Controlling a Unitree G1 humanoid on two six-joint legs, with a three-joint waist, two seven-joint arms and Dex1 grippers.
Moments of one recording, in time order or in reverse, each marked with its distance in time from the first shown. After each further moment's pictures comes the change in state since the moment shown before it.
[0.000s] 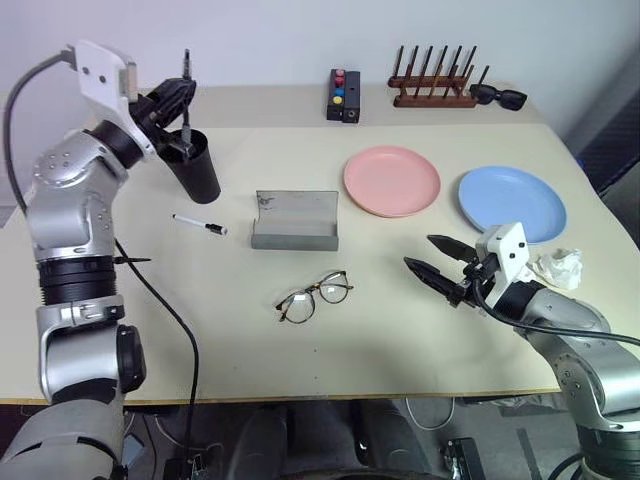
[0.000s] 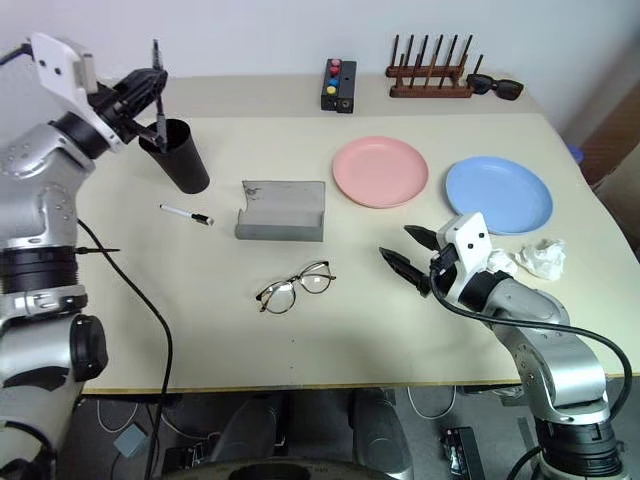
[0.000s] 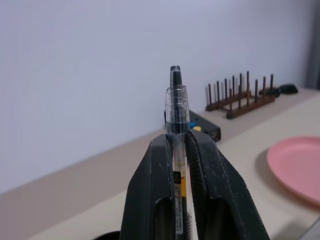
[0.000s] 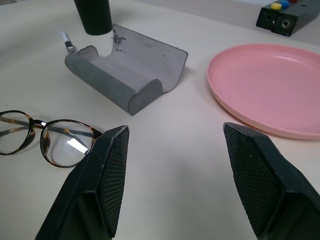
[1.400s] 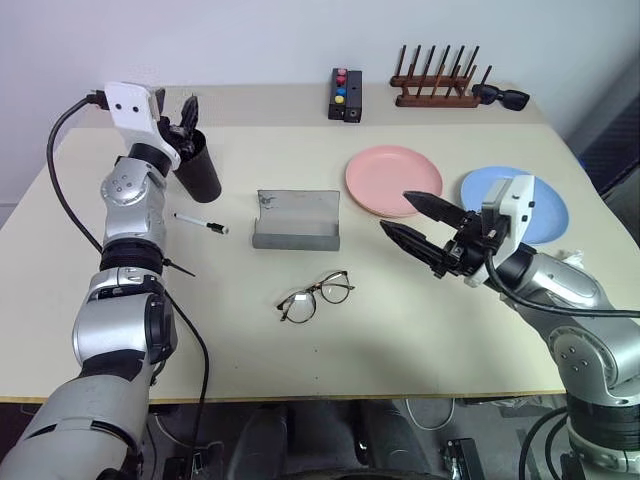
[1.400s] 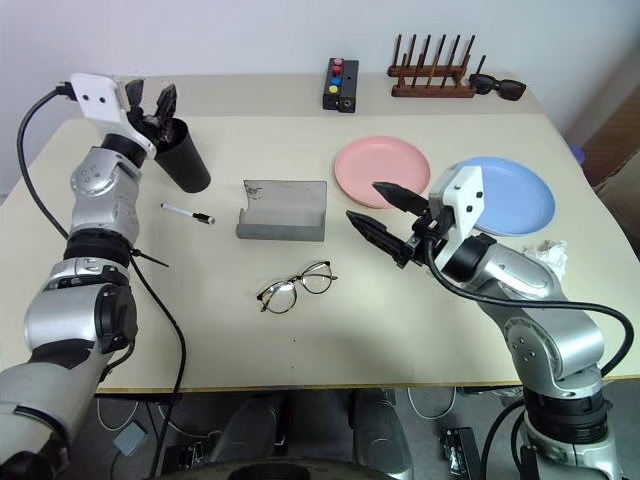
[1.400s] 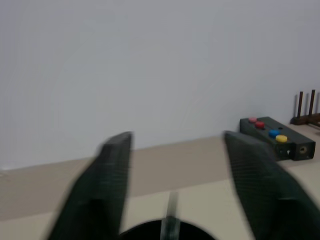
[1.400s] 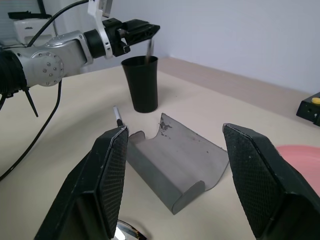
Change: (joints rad) left arm -0.168 -0.085 -0.015 0.685 0.118 -0.577 0.249; right arm -0.186 0.014 0.018 -0.103 0.203 0.061 -0.051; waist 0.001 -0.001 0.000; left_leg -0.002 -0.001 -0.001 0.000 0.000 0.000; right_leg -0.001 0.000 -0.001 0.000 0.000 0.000
